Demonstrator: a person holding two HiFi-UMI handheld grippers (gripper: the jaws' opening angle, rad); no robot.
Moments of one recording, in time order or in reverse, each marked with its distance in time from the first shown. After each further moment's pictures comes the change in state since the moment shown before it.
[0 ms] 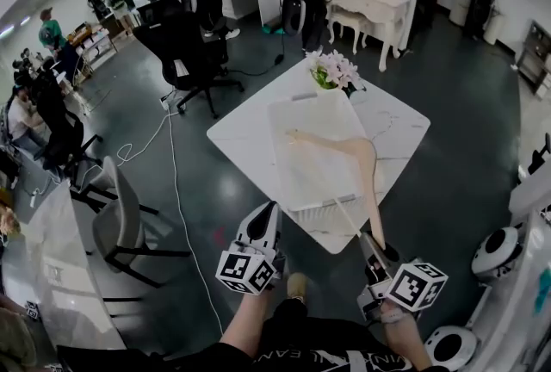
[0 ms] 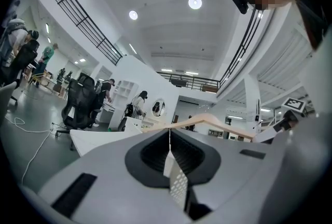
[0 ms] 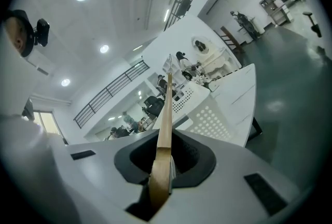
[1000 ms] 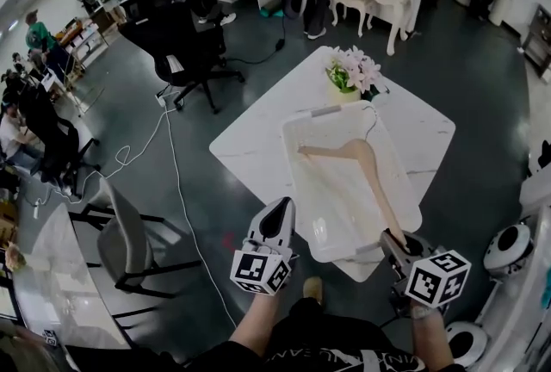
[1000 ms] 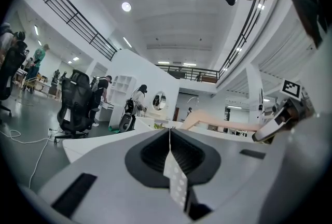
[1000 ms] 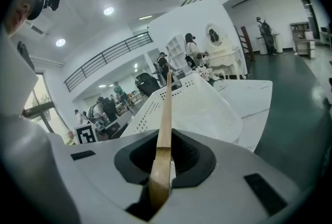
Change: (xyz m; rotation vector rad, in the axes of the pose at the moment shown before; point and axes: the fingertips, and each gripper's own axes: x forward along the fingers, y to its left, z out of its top) left arm 0.097 0.087 -0.002 0.062 0.086 -0.020; right arm 0.110 -0.026 0.036 -0.259 0.253 -0.139
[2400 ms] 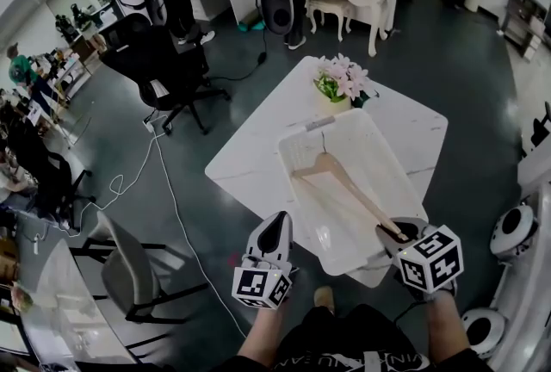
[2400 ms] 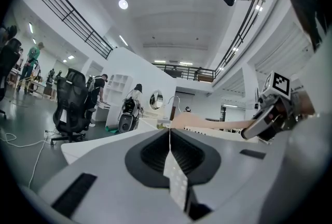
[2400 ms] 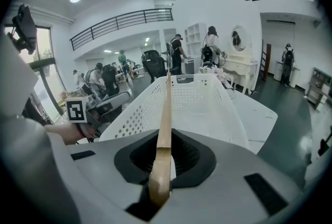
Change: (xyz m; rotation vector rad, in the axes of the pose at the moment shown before) left arm 0.001 0.022 0.004 0.020 0.016 -0.047; right arm 0.039 0.012 0.015 -0.330 0.206 -0.089
